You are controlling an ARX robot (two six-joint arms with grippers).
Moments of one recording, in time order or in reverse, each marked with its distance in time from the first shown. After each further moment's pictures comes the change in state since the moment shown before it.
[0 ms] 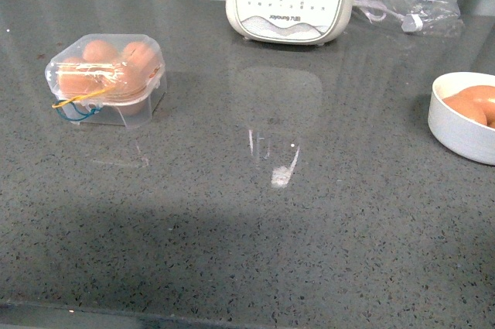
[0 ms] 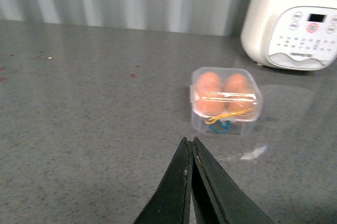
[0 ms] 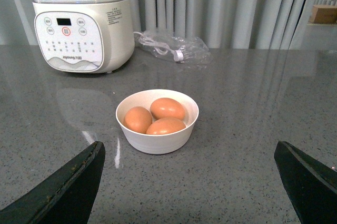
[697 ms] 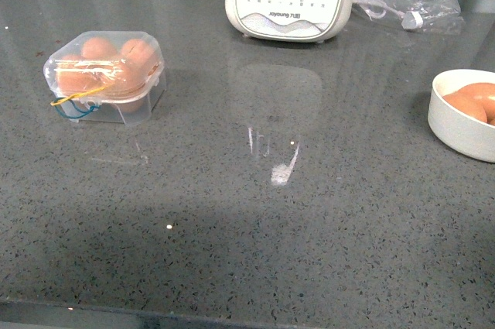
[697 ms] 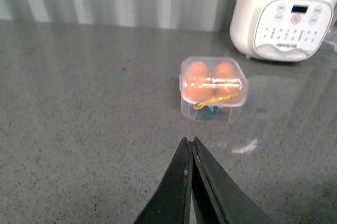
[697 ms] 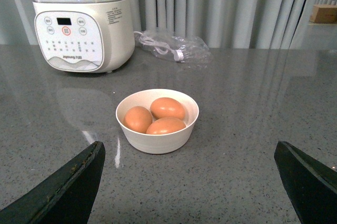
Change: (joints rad) left arm -0.013 -0.280 -0.042 -0.233 -0.003 0.000; right arm 0.000 0.000 0.000 0.000 0.000 0.000
